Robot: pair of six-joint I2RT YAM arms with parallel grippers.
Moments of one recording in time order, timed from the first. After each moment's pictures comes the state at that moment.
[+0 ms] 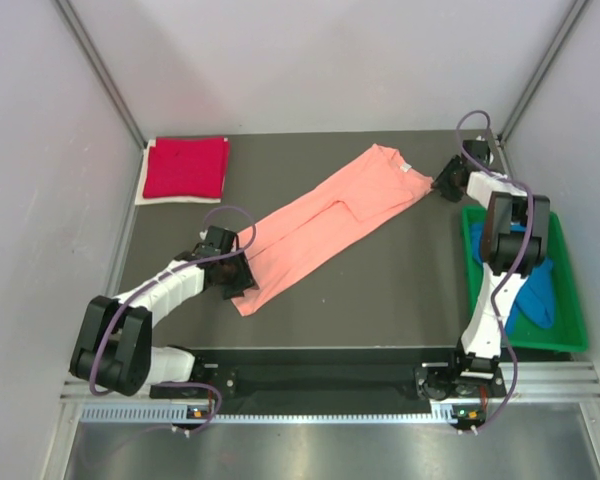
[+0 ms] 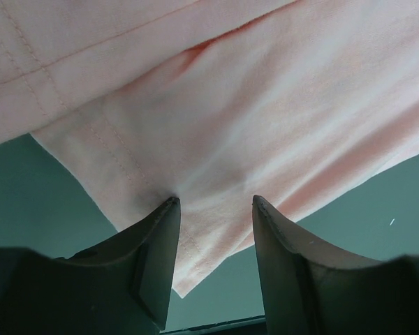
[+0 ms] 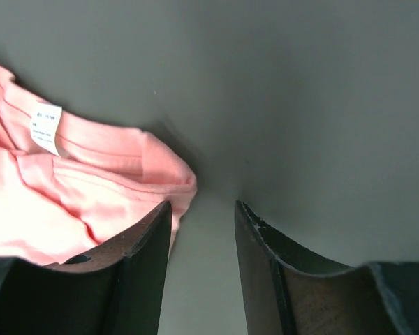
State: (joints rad) left arm -0.30 1.32 0.63 -0.42 0.09 -0.69; right arm -0.12 2.12 1.51 -0.25 -0.05 0.57
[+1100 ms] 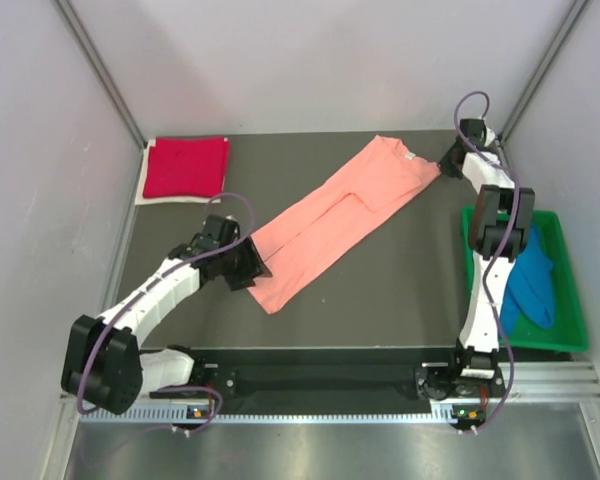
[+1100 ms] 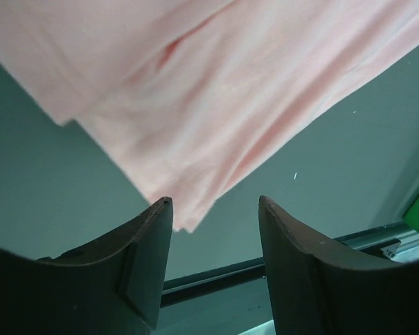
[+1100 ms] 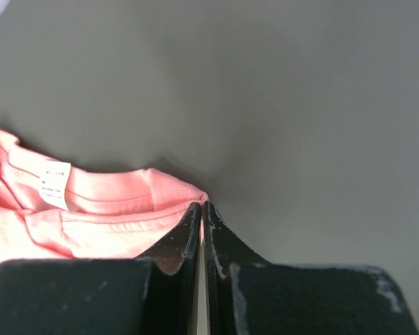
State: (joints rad) left arm -0.36 1.20 0.73 -0.52 0.20 -0.79; right arm -0.11 2.36 1.92 -0.38 0.08 0.56
